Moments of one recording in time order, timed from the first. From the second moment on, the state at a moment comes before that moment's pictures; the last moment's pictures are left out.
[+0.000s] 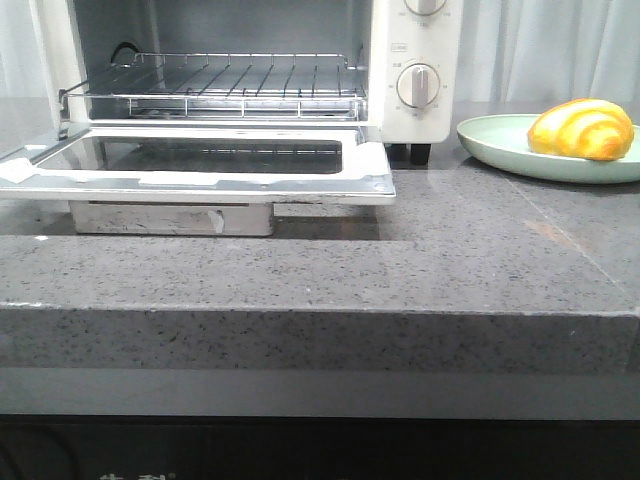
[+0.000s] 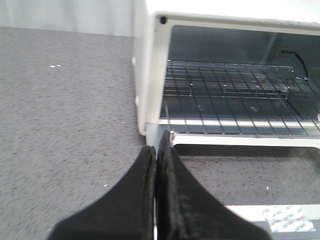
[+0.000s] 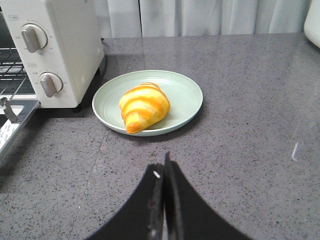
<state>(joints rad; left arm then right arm) -0.19 0.72 -0.62 0.01 0.25 -0.10 0.00 0.26 -0.51 0.00 0.56 0.10</state>
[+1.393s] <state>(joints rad) -0.10 0.54 -0.52 0.03 0.24 -0.10 0.00 1.48 -1.07 0.12 0.33 0.52</state>
